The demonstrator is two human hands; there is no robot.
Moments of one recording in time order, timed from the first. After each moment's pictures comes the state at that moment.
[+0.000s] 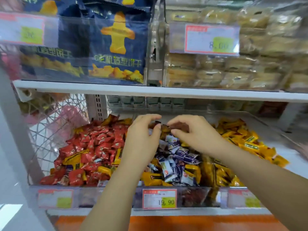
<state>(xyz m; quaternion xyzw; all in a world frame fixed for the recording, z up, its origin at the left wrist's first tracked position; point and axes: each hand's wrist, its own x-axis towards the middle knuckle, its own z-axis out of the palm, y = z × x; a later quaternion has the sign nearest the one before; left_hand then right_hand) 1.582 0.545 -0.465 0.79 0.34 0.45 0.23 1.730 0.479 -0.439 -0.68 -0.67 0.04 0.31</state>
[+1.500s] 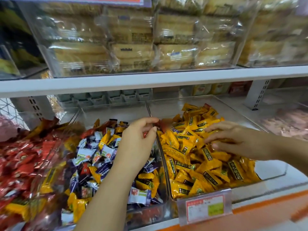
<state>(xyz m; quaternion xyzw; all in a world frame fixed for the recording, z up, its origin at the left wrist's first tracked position) 1.706 0.533 -0.492 0.81 0.28 0.35 0.38 1.954 0.388 -0.495 -0.72 -0.69 0.04 0.06</state>
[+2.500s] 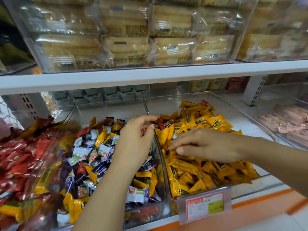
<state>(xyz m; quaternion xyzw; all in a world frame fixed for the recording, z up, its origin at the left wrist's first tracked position) 1.707 0.534 -0.496 0.82 0.27 0.35 0.36 1.868 0.420 -0.466 -0.69 -0.69 0.18 0.11</state>
